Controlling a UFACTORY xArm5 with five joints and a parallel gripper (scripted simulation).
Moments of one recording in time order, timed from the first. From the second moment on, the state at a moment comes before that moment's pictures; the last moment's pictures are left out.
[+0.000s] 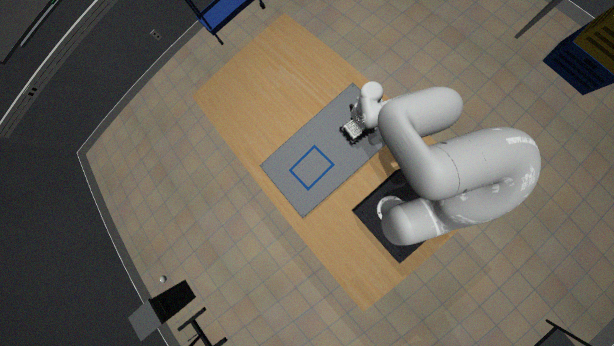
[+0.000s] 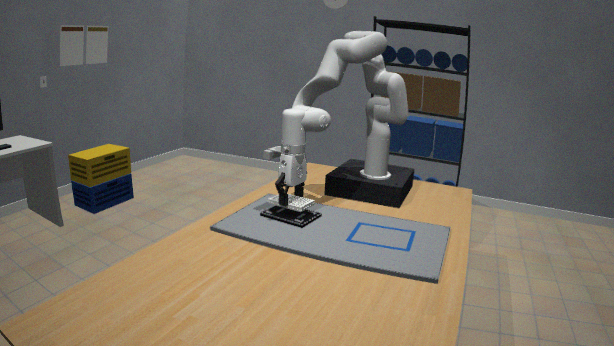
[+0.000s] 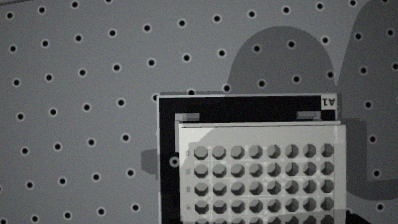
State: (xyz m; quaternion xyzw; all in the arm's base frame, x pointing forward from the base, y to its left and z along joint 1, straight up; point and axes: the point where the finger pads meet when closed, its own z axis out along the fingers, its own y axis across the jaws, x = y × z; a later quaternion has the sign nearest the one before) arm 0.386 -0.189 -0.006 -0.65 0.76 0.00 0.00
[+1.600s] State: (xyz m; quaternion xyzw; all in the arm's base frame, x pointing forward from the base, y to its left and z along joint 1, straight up) arm 0.387 -0.182 0.042 -0.68 0.74 0.00 0.00
